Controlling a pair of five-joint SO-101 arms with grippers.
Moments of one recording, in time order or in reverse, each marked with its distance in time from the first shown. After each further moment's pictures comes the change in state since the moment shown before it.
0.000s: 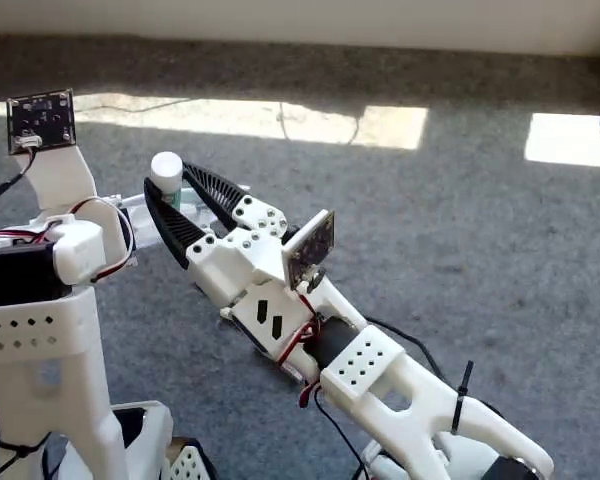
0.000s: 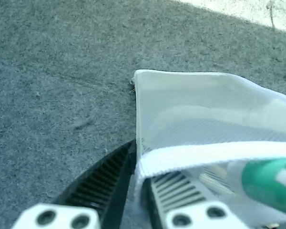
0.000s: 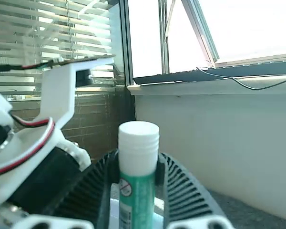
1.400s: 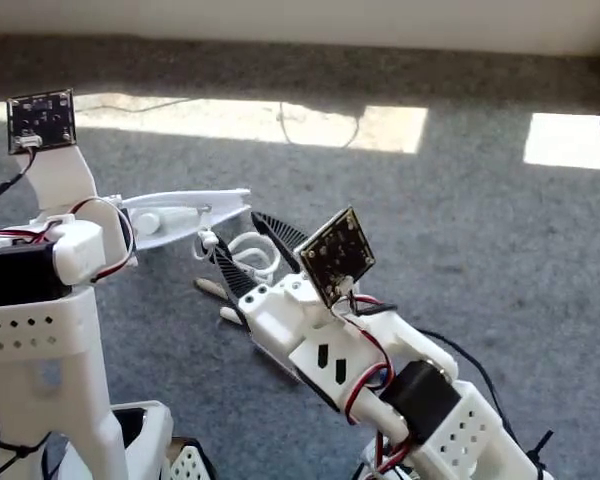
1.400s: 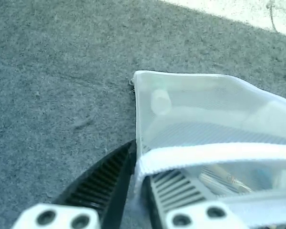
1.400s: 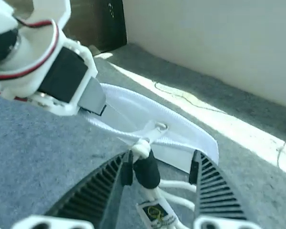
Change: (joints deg) left arm 0.0 0.0 0.0 0.1 0.0; right arm 0.9 -31.5 -10.3 76.0 2.5
